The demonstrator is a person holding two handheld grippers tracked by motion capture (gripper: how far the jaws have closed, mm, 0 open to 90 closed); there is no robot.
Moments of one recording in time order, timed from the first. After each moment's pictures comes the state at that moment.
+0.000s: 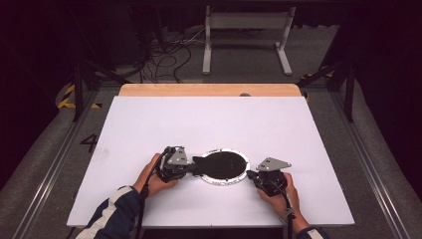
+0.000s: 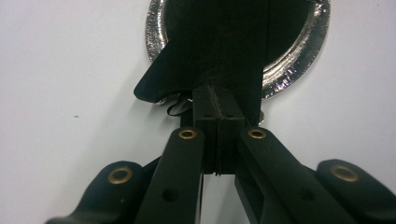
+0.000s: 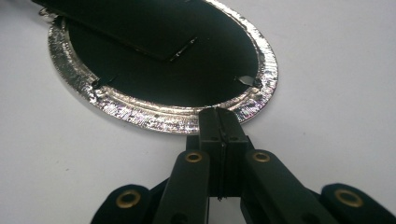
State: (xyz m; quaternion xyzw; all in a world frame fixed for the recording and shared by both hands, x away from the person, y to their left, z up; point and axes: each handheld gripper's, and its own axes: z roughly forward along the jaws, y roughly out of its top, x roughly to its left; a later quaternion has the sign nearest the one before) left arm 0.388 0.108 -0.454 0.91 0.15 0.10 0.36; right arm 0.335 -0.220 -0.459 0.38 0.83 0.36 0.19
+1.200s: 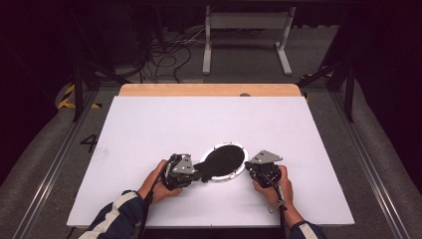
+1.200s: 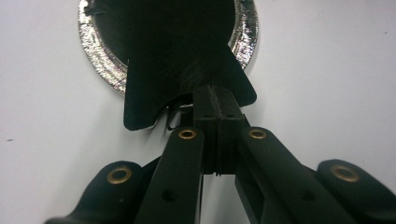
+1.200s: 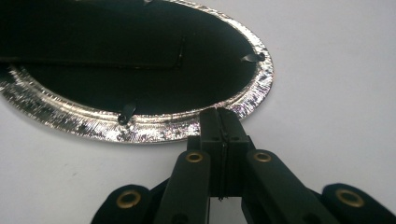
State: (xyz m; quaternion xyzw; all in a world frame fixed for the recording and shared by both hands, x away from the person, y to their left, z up) left arm 0.368 0.091 -0.457 0.92 0.13 0.07 0.37; right arm 0.357 -0.206 -0.460 0.39 0.82 0.34 0.24
